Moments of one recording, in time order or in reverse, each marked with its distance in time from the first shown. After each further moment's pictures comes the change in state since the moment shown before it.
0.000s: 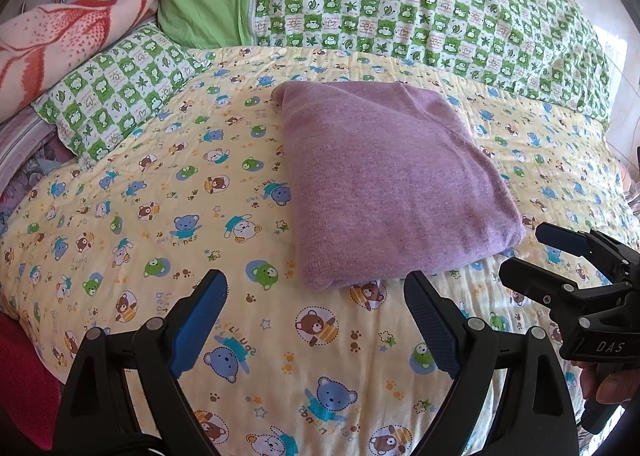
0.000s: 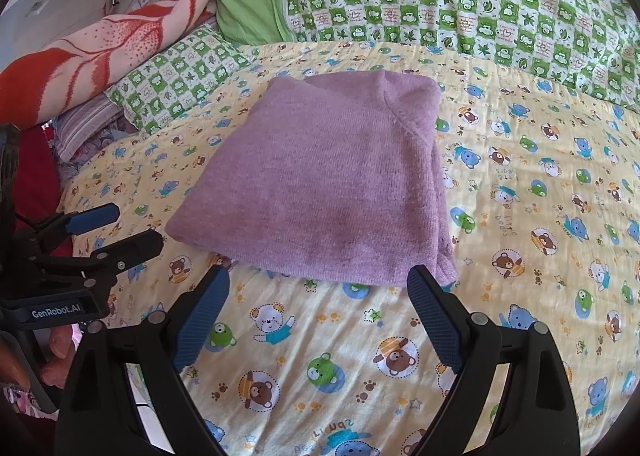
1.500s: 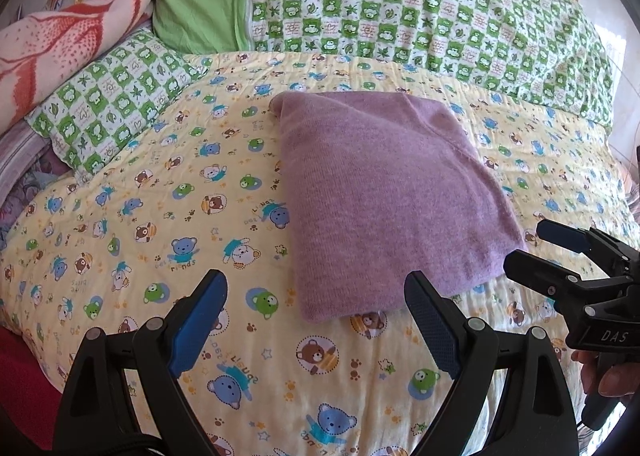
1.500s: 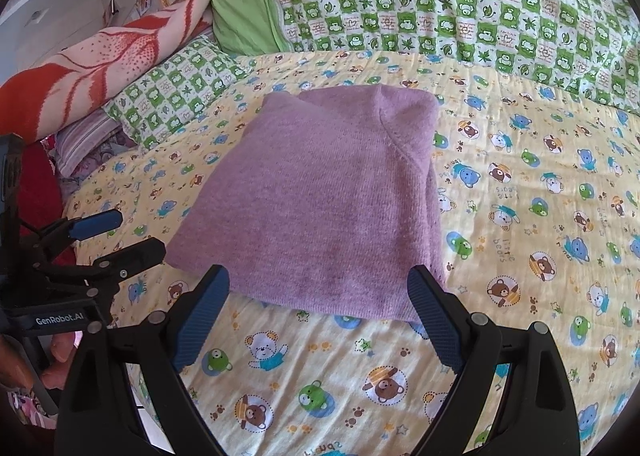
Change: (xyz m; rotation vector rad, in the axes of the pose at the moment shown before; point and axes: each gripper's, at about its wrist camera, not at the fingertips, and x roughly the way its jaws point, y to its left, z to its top) left arm 0.008 0.003 0.024 -0.004 0.005 0.006; right arm 0.004 -0.011 0.019 0.033 -0.020 0.008
